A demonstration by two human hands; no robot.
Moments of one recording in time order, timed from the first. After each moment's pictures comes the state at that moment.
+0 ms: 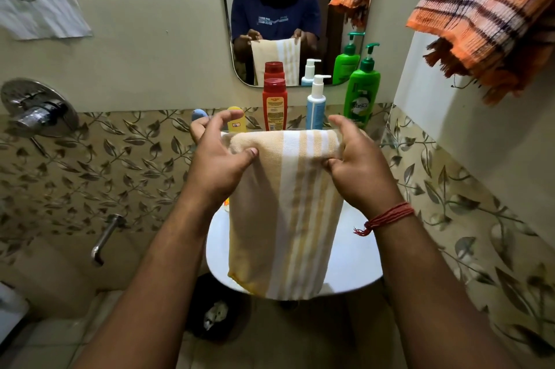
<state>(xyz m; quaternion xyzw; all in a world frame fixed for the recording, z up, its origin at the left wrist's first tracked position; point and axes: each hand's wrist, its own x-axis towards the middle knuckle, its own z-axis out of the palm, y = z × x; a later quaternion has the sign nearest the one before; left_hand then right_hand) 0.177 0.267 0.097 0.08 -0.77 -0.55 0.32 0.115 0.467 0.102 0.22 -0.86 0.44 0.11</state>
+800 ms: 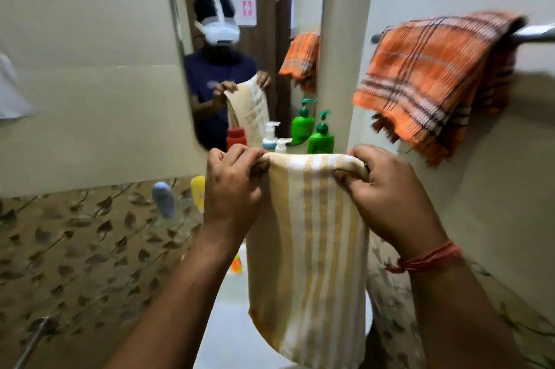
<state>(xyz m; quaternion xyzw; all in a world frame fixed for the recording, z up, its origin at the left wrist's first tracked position) 0.090 0.278 0.132 -0.08 -0.85 -0.21 0.48 0.121 0.505 0.178 0.20 -0.87 0.32 0.31</state>
